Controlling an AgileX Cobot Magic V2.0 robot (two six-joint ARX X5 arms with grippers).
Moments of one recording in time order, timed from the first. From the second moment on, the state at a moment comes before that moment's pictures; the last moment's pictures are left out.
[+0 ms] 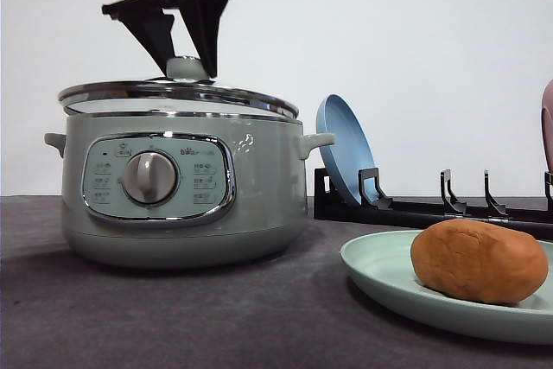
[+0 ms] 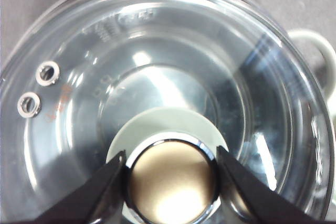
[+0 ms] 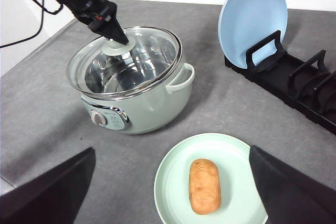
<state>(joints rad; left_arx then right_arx) -0.47 1.97 2.11 -1.30 0.05 -0.04 0.48 0.52 1.16 -1.04 -0.13 0.23</state>
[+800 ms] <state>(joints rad) -0.48 2.00 2.13 -1.28 0.05 -0.03 0.48 0.52 1.16 -1.04 -0.13 0.23</state>
